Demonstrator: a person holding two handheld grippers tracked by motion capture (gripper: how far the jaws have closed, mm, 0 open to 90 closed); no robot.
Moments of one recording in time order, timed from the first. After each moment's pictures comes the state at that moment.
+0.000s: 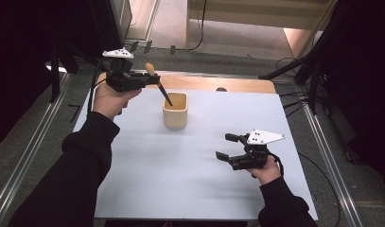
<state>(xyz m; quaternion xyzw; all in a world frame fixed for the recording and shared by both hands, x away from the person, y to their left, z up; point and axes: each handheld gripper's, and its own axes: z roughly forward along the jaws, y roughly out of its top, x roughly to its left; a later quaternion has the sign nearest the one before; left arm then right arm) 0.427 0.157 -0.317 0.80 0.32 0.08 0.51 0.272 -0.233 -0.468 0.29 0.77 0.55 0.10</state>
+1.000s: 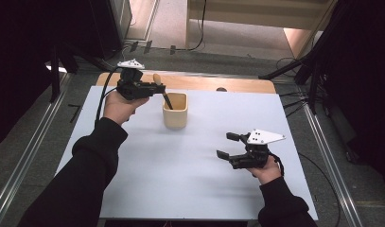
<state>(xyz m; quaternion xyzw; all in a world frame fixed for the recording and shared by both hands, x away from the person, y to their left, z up) 0.433 0.142 -0.352 0.81 0.33 0.07 0.48 0.272 -0.234 -0.468 0.30 0.77 0.55 0.12</state>
